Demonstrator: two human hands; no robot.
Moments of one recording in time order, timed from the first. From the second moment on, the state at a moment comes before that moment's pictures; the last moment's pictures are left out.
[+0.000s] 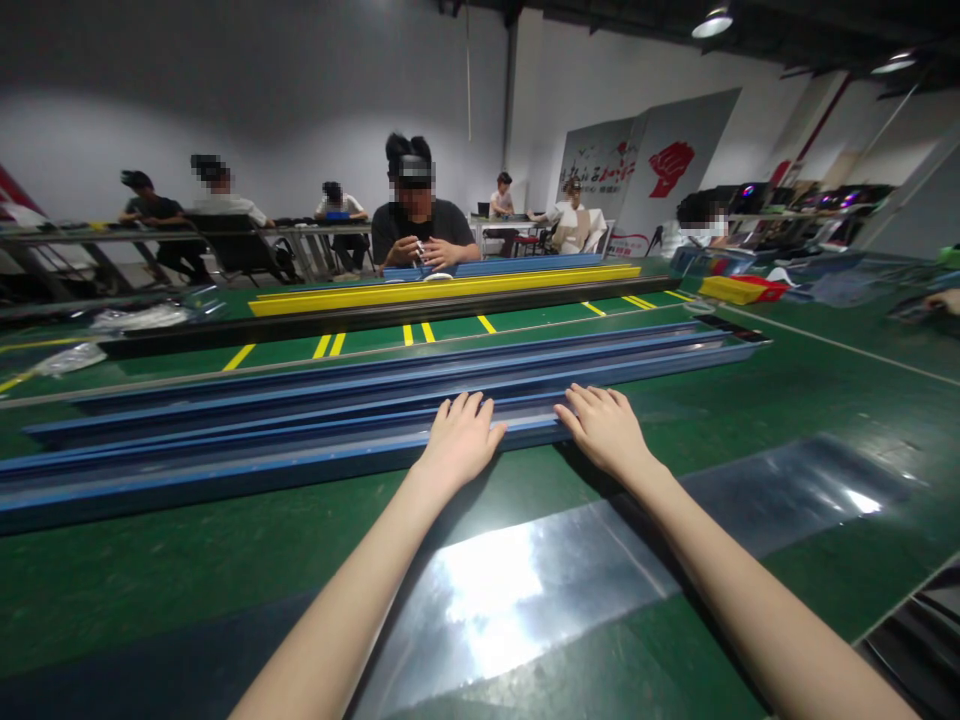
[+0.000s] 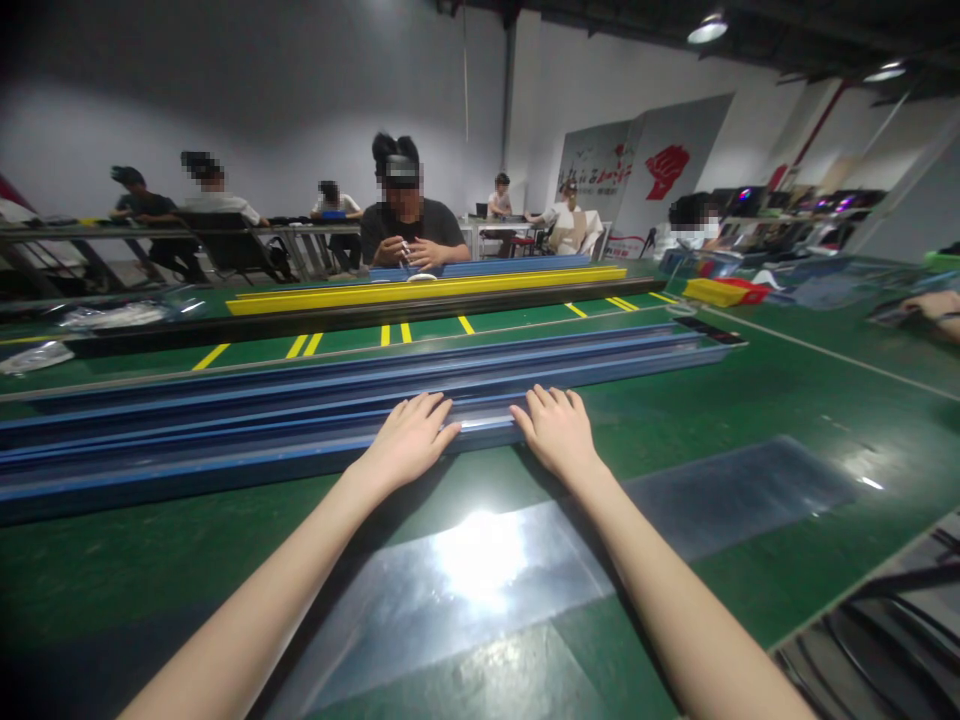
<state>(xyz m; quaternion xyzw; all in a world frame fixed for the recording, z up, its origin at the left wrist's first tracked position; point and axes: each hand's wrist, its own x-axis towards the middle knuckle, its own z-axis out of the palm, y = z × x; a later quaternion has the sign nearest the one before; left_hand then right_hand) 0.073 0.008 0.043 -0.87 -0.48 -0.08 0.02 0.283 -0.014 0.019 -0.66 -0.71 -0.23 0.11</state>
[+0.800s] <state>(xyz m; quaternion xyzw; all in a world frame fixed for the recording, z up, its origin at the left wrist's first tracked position) 0.061 0.012 0.064 -0.85 -0.52 -0.07 0.08 0.277 -0.018 0.029 -0.65 -0.71 -0.21 0.18</state>
